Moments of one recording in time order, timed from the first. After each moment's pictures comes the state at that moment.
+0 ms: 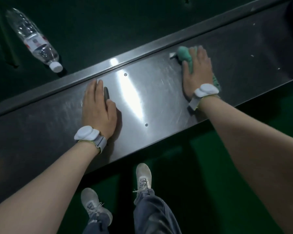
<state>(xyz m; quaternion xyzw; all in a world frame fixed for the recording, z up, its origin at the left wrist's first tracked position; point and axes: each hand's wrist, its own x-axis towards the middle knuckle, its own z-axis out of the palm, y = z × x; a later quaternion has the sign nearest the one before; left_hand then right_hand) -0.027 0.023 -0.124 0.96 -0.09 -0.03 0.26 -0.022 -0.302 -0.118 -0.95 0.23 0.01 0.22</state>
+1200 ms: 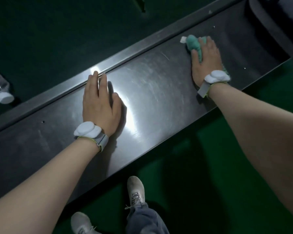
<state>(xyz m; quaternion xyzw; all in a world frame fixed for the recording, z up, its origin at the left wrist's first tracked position) 0.008 -0.108 -0.126 0.96 -0.18 -0.02 0.23 -0.023 -0.441 -0.105 -0.93 0.30 0.01 0.21</state>
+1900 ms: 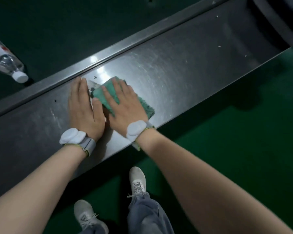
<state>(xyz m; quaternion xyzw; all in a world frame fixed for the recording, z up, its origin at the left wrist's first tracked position) -0.036 -0.020 -0.133 0.95 -0.14 0.02 0.29 -0.083 -0.164 -0.127 -0.98 0.01 0.08 0.17</state>
